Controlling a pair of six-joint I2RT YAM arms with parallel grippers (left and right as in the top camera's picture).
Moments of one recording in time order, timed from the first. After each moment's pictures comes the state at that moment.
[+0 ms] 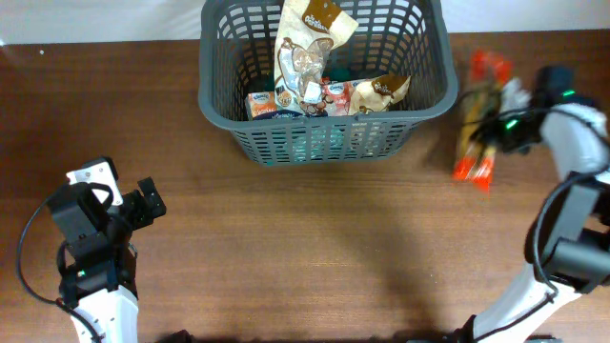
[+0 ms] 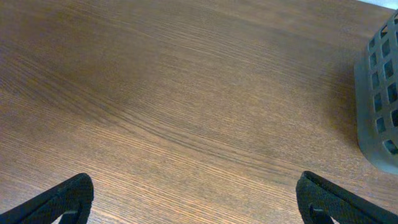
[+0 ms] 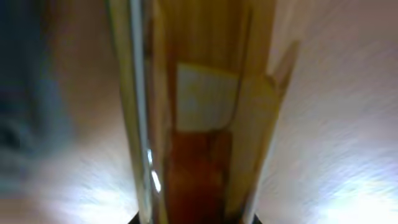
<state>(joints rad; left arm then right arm) 0.42 0.98 0.67 -0.37 0.10 0.02 -0.36 2.02 1.60 -0.87 -0.39 -0.05</state>
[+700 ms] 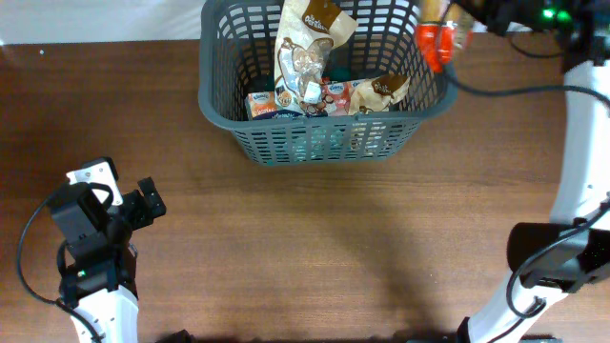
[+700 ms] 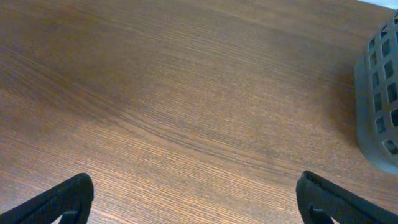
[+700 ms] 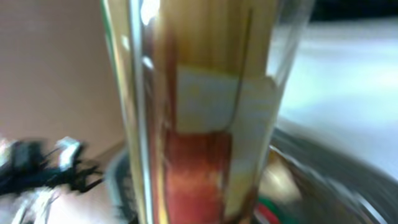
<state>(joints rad) 0.42 0.98 0.67 -0.37 0.10 0.02 -0.16 1.98 2.29 -0.68 -1.33 -0.08</state>
